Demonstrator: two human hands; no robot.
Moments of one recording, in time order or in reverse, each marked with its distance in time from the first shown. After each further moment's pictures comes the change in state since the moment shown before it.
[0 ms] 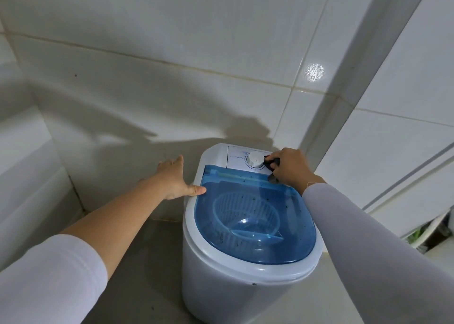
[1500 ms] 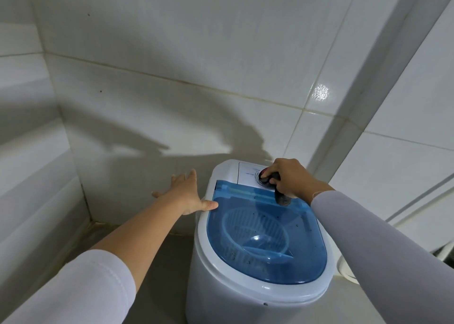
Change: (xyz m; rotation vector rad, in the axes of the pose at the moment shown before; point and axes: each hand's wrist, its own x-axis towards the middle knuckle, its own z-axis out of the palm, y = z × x) left_hand -0.012 0.006 0.001 0.044 -0.001 -0.050; right_hand -0.001 -0.025 -0.016 -0.100 -0.062 -0.211
